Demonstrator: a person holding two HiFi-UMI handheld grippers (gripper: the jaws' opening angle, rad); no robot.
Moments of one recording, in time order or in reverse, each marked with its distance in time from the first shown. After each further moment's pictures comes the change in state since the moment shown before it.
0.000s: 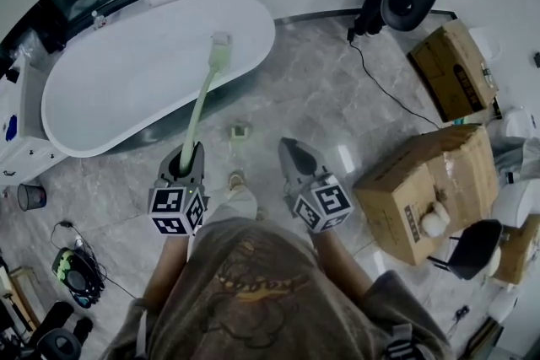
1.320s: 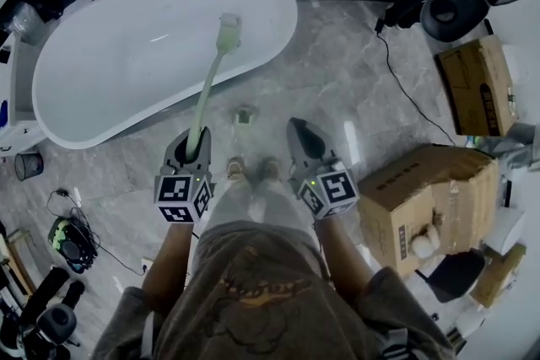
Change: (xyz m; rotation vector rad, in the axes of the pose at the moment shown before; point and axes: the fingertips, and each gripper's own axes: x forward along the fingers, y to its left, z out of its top) left arm 0.135 0.038 -0.006 -0.069 0.077 0.083; right arm 0.132 -0.101 -0.005 -0.008 0.091 0.042
